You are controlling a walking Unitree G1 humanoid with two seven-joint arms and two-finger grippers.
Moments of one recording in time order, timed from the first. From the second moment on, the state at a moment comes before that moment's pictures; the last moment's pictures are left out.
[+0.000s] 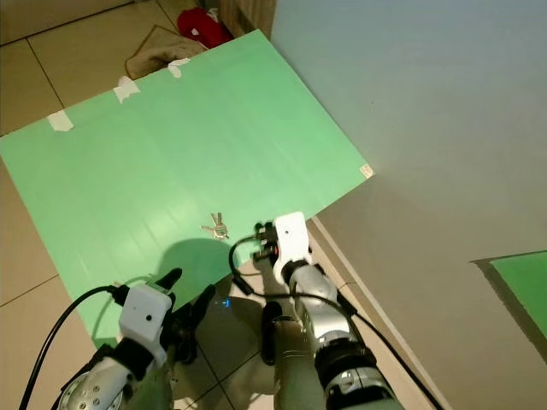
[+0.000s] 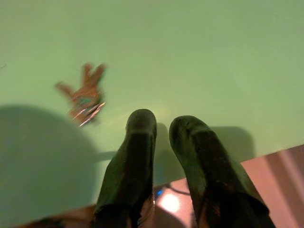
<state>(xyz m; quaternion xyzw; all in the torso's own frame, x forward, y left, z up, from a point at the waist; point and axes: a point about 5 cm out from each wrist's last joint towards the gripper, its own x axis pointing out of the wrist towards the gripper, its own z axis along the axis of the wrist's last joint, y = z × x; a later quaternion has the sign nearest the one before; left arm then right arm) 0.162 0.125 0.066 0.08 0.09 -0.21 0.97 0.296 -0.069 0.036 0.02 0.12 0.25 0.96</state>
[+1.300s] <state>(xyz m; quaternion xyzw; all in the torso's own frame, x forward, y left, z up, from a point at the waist) 0.136 0.125 0.068 0.10 0.10 -0.22 0.97 0.304 -0.032 0.042 0.01 0.12 0.31 0.94</state>
